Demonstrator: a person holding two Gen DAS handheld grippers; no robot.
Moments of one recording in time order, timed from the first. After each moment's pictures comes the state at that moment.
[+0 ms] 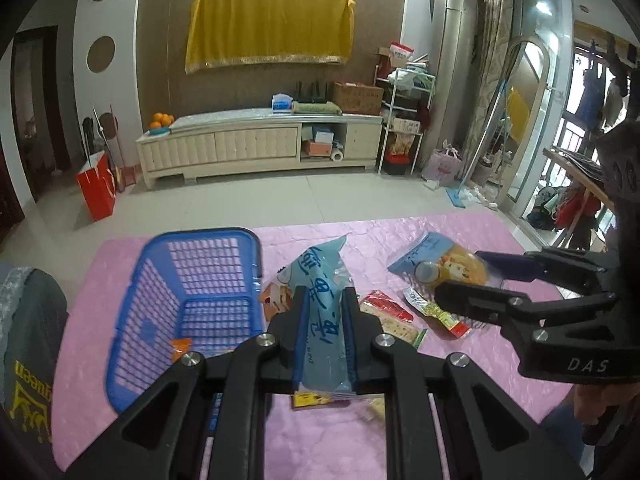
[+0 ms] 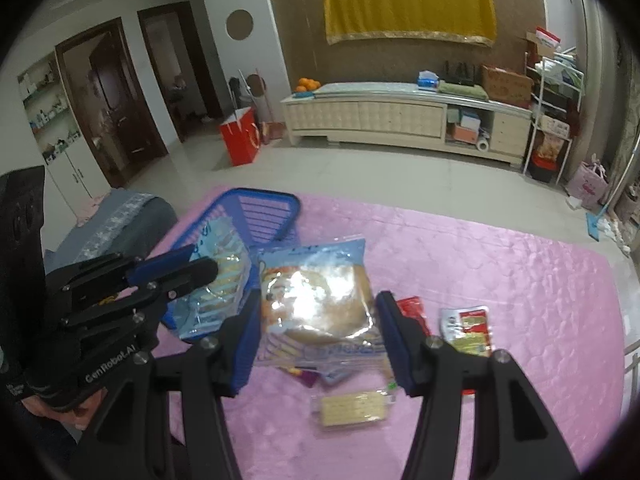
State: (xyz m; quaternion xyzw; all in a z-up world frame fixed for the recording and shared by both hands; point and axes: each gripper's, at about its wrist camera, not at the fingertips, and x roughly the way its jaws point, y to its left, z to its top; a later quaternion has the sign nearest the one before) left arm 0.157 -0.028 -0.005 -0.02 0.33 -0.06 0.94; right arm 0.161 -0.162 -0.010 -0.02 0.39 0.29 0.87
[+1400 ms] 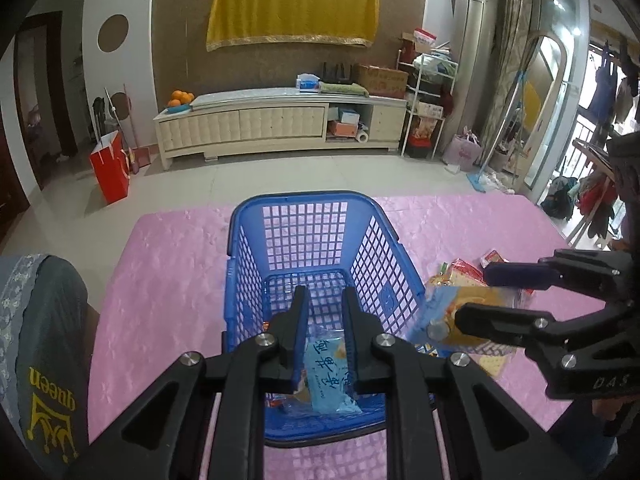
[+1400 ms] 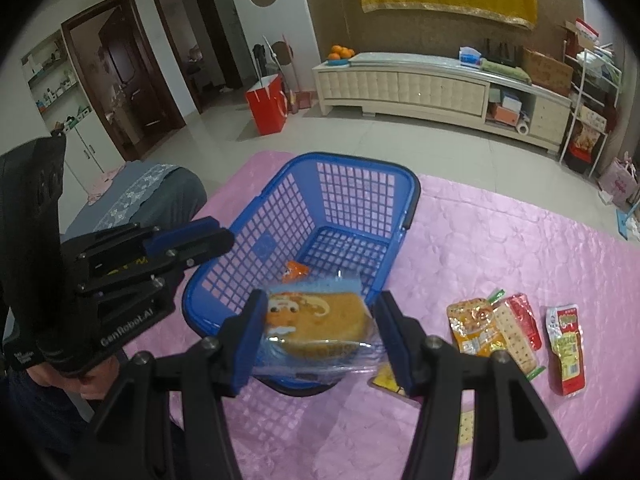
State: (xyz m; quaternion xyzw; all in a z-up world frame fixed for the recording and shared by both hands) left arm 0.164 0.121 -0.047 -0.02 0.36 -0.05 0.93; right arm 0.153 -0.031 -0.042 -0.04 0.43 0.32 0.84
